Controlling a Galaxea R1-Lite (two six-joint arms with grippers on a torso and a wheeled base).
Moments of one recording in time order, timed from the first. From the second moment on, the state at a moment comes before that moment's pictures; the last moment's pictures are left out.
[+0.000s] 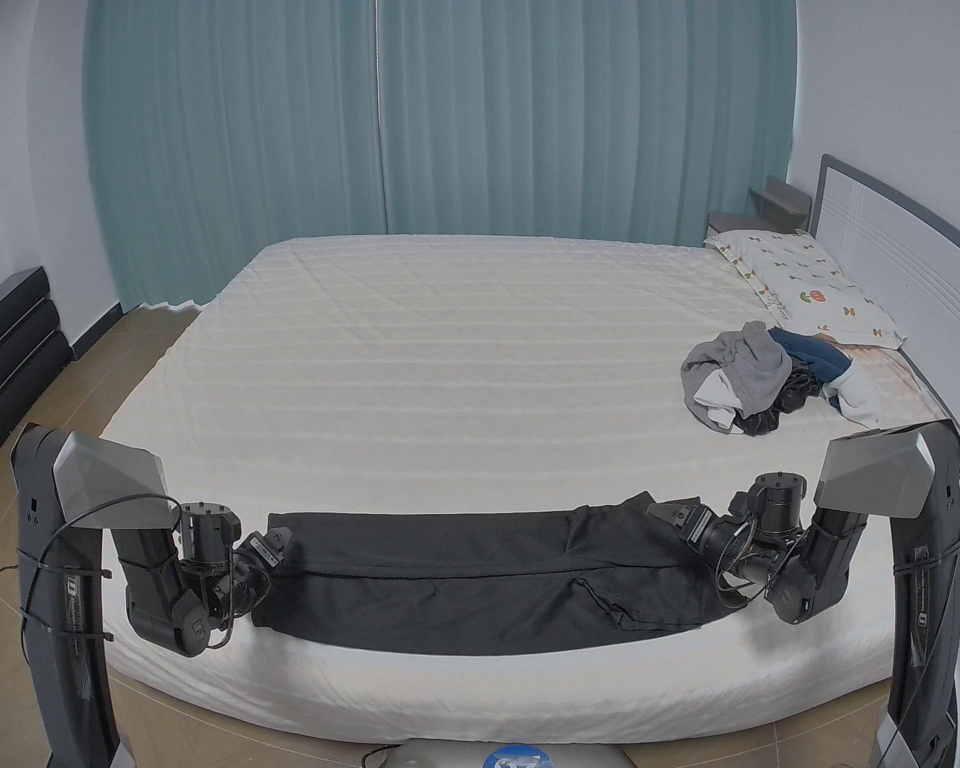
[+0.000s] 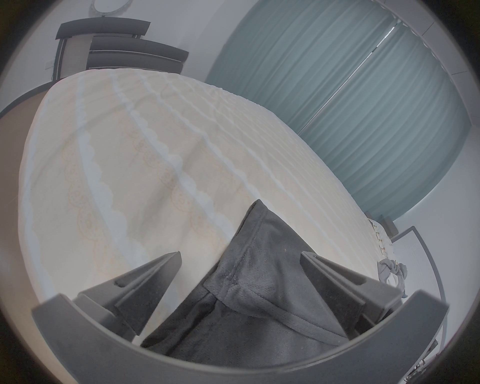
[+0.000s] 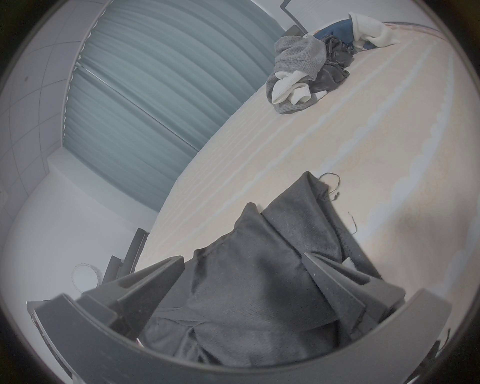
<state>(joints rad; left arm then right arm) -0.06 2.41 -0.52 -1.30 0.11 -0.82 0.15 2.46 -0.69 -1.35 0.24 0.75</state>
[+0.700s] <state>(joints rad) -0.07 2.41 -0.52 -1.30 0.11 -0.82 0.12 2.49 -0.69 -1.33 0.24 0.70</state>
